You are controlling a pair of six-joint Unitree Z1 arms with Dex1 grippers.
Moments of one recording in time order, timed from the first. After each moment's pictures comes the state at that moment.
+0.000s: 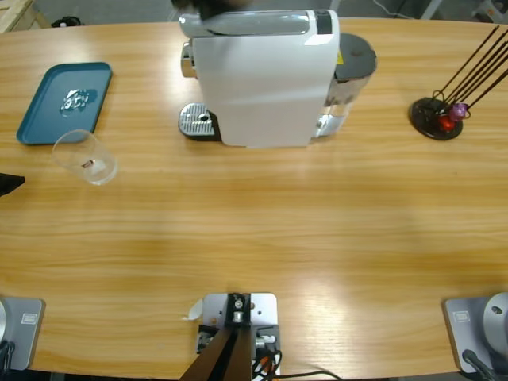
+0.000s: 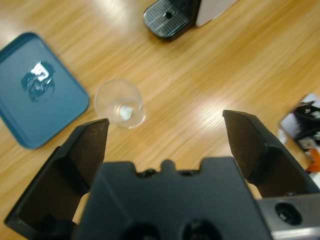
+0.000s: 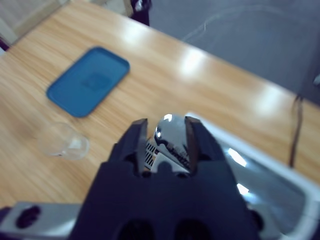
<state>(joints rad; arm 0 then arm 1) -0.53 0.95 -0.83 0.68 -0.09 0.09 1.03 1.84 -1.65 0.38 -0.34 0.23</state>
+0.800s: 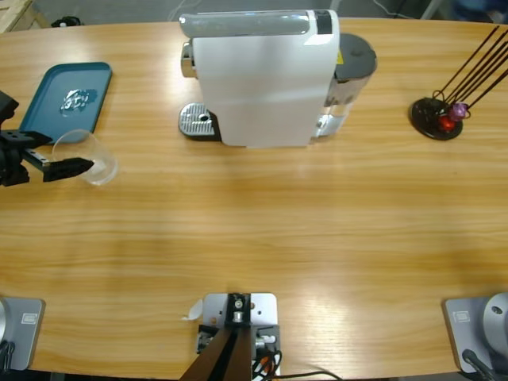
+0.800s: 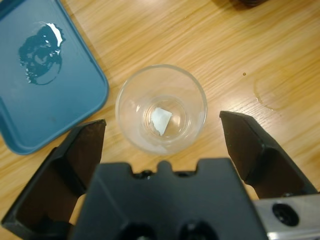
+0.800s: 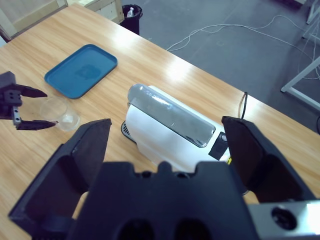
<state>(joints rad) -0.44 1.27 -0.50 0.08 0.02 0.12 1.09 1.54 -1.51 0.56 -0.45 0.20</state>
